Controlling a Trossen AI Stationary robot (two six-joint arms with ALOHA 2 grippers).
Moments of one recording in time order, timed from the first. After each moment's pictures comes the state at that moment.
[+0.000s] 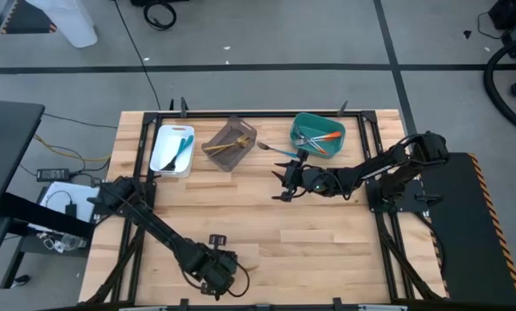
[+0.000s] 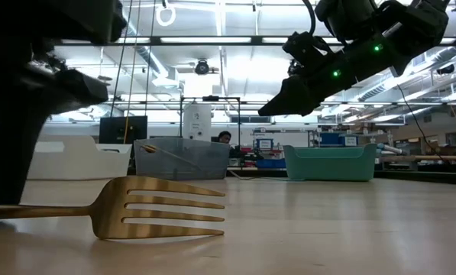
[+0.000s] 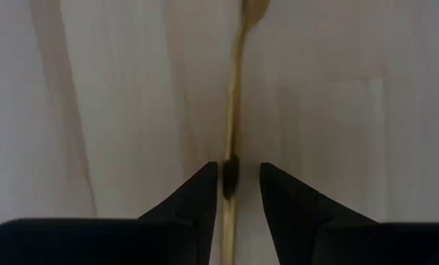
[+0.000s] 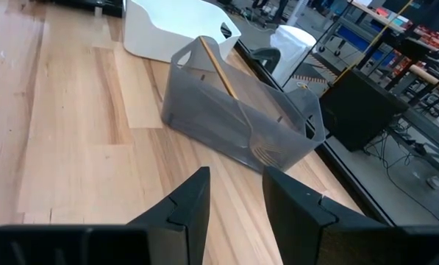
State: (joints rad) left arm -0.69 1.98 1.30 -0.64 -0.18 -0.56; right arm 0.08 1.55 0.59 0.59 0.60 -0.18
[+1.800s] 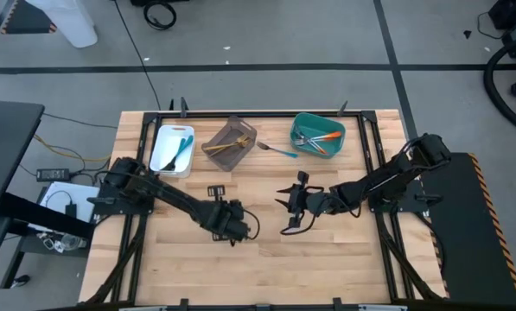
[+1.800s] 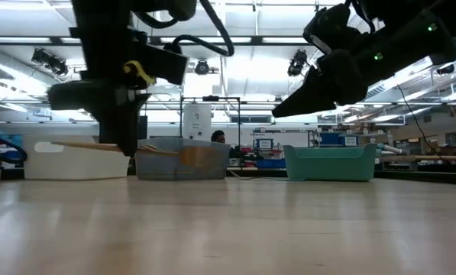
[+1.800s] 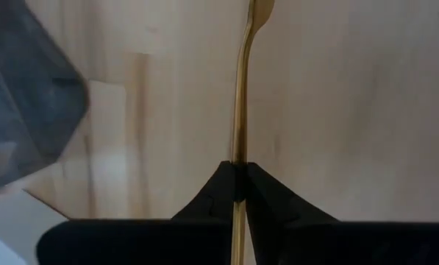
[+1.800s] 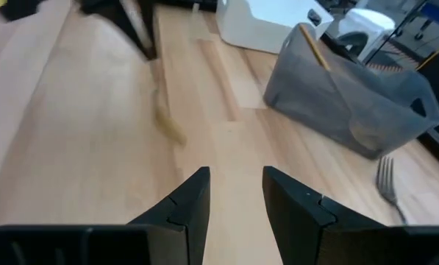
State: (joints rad) left arm -0.38 1.89 1.30 -1.03 -0.45 -0.48; right arm 0.30 1.55 0.59 0.46 0.59 0.03
